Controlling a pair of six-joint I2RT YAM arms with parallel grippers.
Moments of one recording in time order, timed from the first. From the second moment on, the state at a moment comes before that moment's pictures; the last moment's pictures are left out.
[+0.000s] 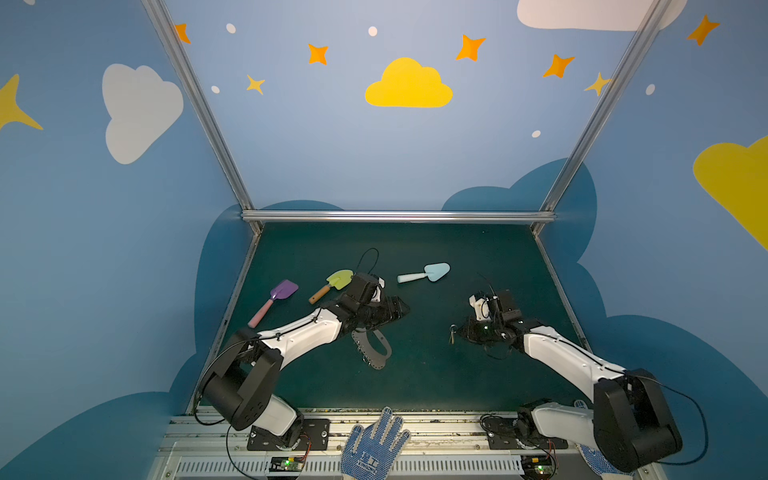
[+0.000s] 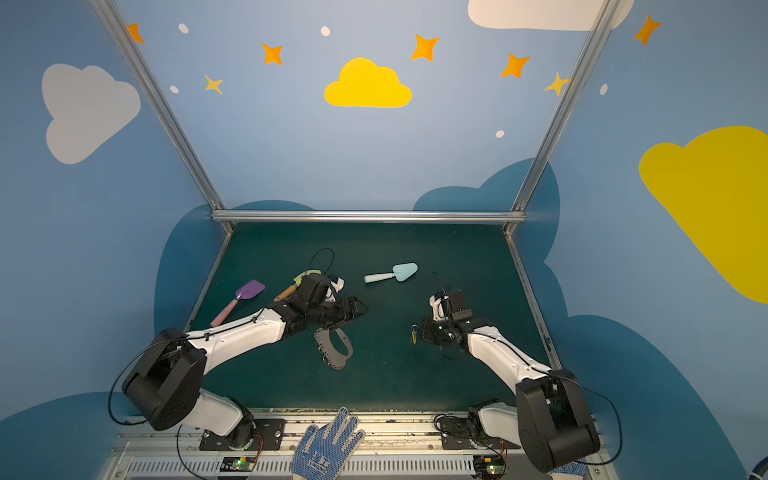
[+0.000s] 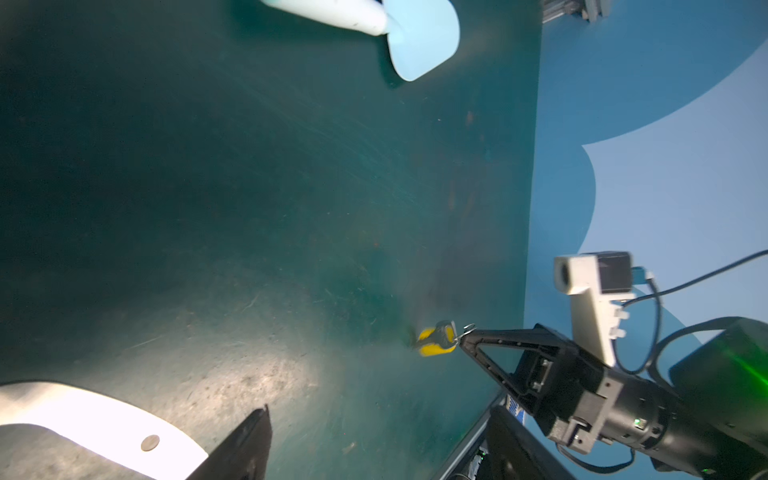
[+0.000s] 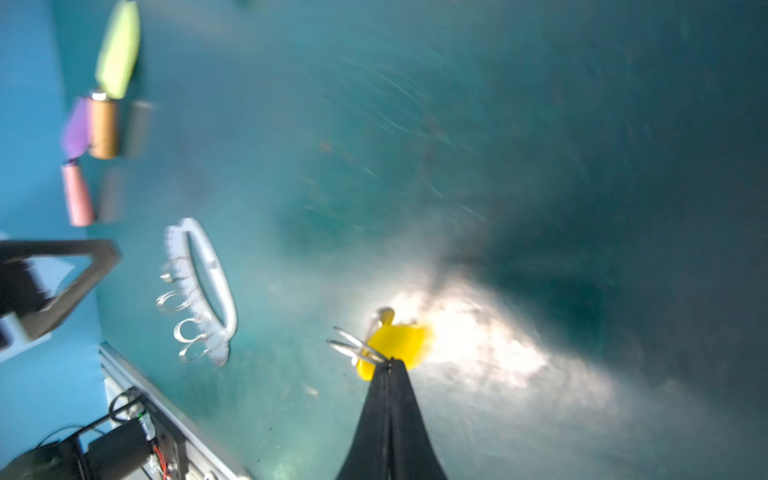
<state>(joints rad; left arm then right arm) -0.60 1.50 0.85 -0.09 0.41 -0.91 0.36 1.22 0.62 -0.38 -0.38 0.51</state>
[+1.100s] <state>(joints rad) -0.64 1.46 1.00 -0.06 0.75 -0.78 0.51 1.21 0.89 -0.43 -0.71 0.29</state>
